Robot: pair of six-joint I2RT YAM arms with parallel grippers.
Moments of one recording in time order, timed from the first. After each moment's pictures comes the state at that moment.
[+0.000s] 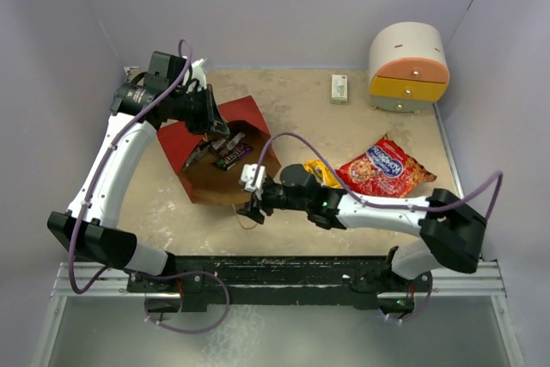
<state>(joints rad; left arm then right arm) -0.29 1.45 1.69 -1.12 0.42 -0.45 1.05 1.40 0.74 0.36 -0.22 -0.08</state>
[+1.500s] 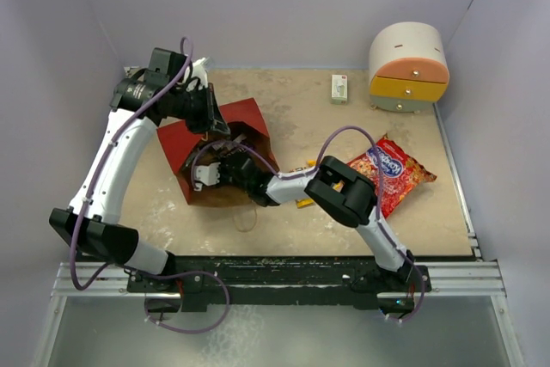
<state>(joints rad) -0.29 1.48 1.74 -1.17 0.45 -0.43 1.03 2.25 1.35 0.52 0.16 -0.90</state>
